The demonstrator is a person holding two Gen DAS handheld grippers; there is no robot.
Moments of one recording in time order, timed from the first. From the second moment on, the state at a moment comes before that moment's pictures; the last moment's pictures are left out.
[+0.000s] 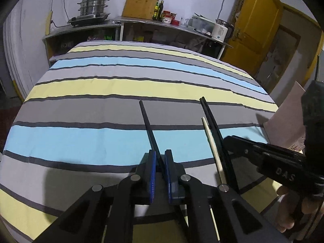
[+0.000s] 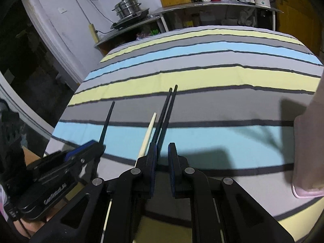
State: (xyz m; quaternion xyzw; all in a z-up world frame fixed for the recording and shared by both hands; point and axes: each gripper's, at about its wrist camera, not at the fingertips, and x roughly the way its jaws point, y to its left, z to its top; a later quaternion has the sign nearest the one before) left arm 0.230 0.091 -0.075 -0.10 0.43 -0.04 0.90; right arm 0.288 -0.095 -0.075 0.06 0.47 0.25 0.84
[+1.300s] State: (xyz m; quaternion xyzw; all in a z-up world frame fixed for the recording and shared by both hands) left arm 0.282 0.087 -0.073 -0.09 0.46 -0.02 0.88; right arm 0.325 -0.084 -0.073 0.01 0.48 0.19 0.85
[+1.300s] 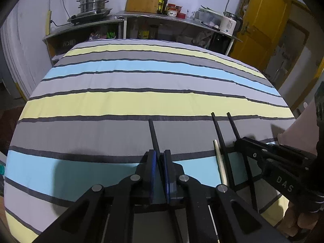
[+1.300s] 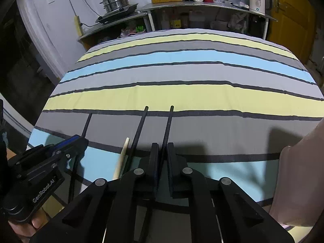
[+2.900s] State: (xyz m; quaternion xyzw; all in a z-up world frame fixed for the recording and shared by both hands) left arm 0.141 0.034 0.109 -0.10 0.34 -0.16 0.92; right arm 0.178 -0.191 0.092 0.08 0.33 0.25 0.91
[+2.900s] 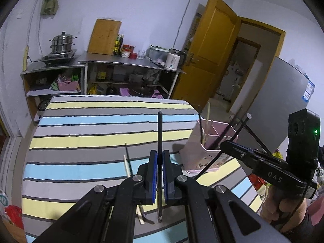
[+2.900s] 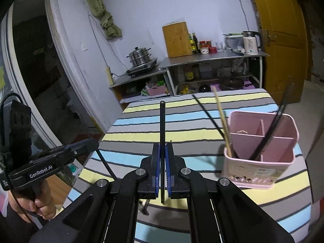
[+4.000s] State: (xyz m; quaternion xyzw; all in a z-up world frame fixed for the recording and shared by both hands) left arm 0.243 -0.108 0.196 -0.08 0.27 -0.26 0.93; right arm 0.202 -0.314 0.166 0.12 0.22 0.12 0.96
